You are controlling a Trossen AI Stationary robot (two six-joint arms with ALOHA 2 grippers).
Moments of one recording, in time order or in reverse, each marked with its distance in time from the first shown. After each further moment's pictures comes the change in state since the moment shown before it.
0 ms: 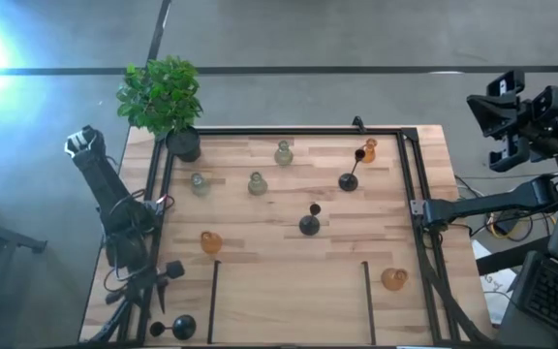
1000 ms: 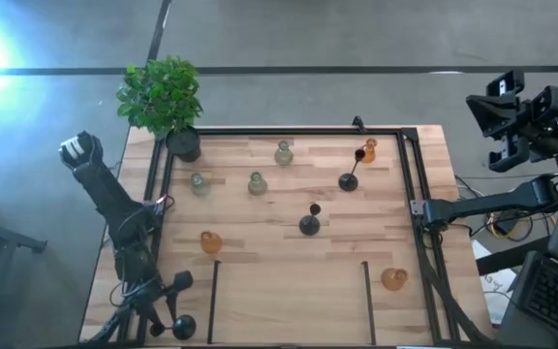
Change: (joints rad) left arm 0.001 0.254 -0.010 0.311 -0.055 0.149; right arm 0.000 0.000 0.000 -0.001 0.000 0.000
